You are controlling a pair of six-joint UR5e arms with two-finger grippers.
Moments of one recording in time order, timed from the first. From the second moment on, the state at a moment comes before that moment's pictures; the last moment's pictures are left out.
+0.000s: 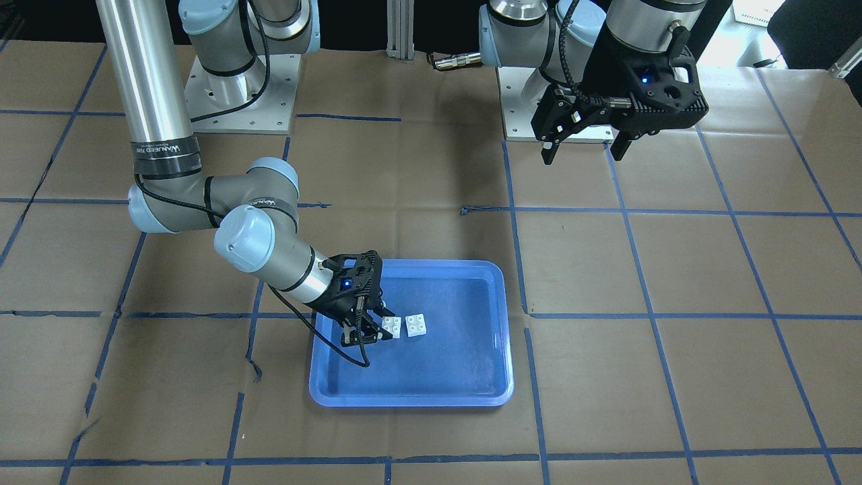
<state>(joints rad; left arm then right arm) -1.58 -1.52 -1.57 -1.57 1.55 -0.13 1.70 -1.00 1.88 -2.66 -0.97 -1.32</state>
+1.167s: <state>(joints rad) -1.58 -1.52 -1.56 -1.57 1.55 -0.13 1.72 -1.00 1.88 -2.65 -0.97 -1.32</state>
